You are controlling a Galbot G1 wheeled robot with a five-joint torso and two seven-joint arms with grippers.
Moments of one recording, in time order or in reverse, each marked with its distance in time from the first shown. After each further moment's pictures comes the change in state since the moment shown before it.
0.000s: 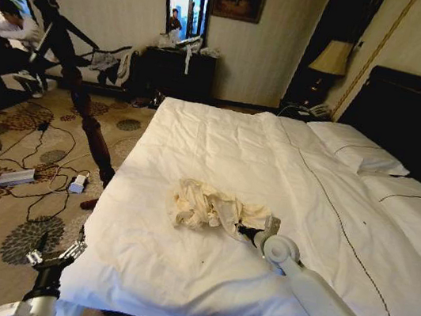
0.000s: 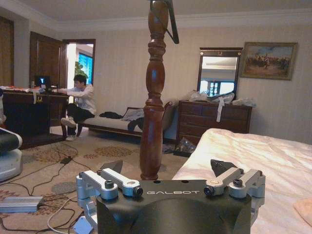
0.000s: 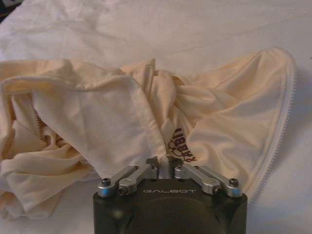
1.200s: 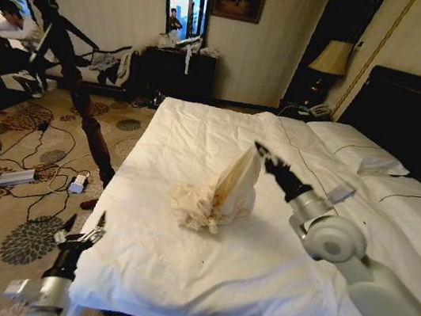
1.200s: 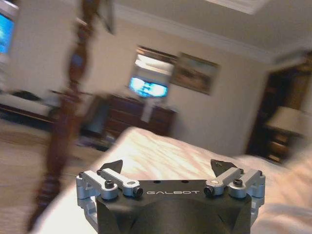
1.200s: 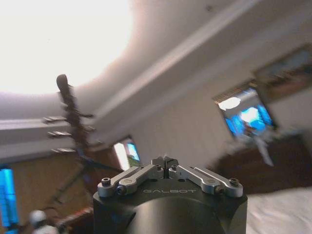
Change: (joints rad) left arm -0.079 0.229 0.163 -0.022 -0.200 0.090 0.136; right arm 0.189 -0.248 0.213 0.413 0.110 0.544 -0.483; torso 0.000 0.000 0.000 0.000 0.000
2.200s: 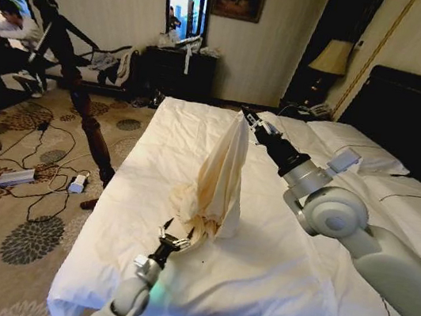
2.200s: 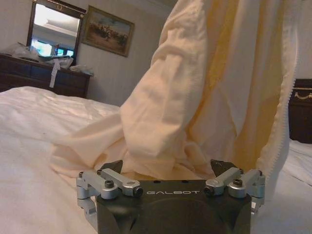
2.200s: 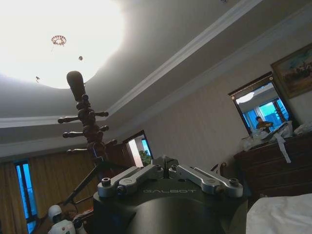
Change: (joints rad) left arm -0.513 -0.060 0.565 0.495 0.307 -0.030 -0.084; right arm 0.341 -0.066 -0.322 -0.049 0.104 0.062 0.049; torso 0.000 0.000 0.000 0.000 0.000
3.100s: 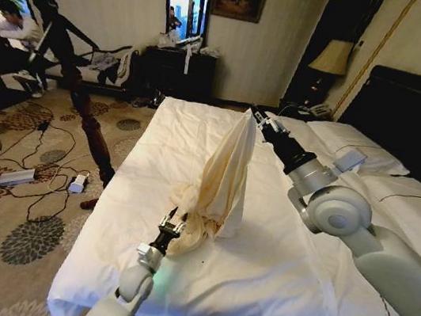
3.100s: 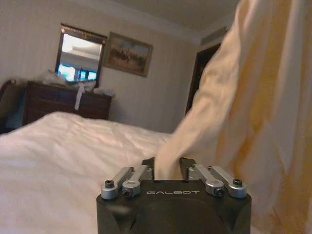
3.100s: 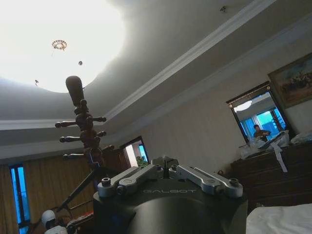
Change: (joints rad) left arm 0.024 0.066 -0.104 -0.119 -0.048 0.012 -0.028; right arm -0.040 0.014 0.053 -0.005 -0.035 -0.004 -0.004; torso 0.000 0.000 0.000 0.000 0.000
